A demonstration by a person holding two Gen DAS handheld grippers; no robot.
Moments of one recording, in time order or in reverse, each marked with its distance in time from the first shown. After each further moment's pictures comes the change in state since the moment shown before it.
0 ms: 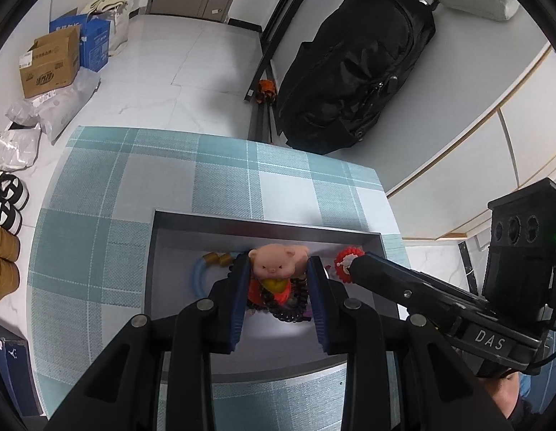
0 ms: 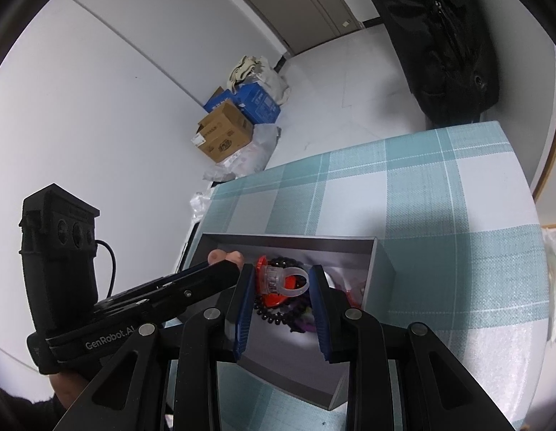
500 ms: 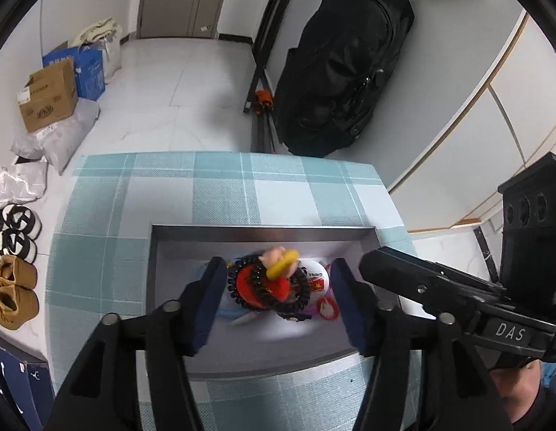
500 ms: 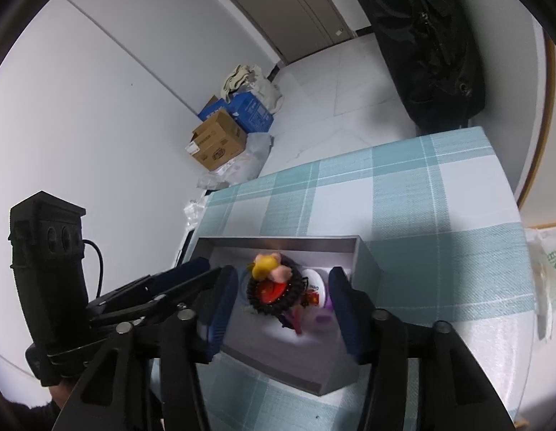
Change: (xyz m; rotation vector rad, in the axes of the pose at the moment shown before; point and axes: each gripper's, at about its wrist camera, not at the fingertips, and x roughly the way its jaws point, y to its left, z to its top) left arm -0.009 -0.019 -0.005 0.101 -0.049 0.075; right arm -0.014 -0.001 -0.004 0.006 -0.044 -0.026
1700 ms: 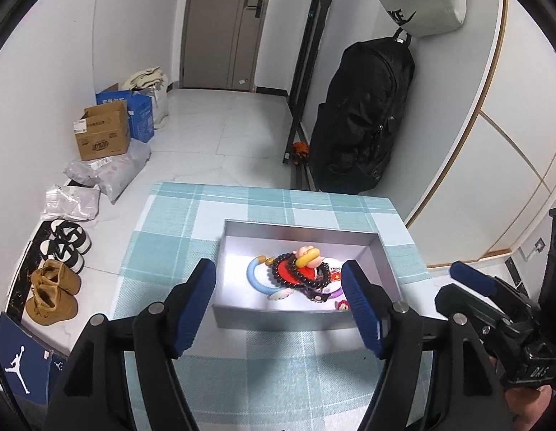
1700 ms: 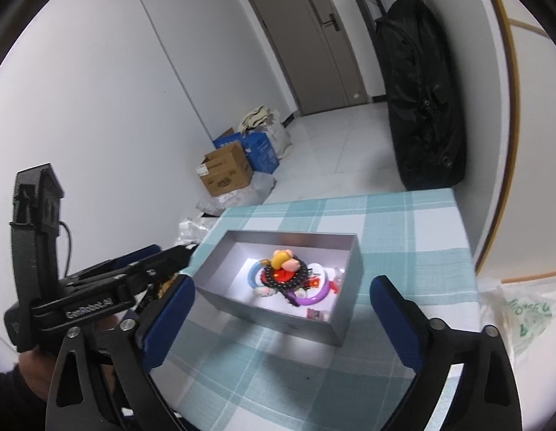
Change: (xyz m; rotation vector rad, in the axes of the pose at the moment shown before) left arm -0.068 -0.008 -0.045 -0.006 -0.231 0.165; right arm -0.071 0.039 -0.054 -0.225 -0.223 -0.096
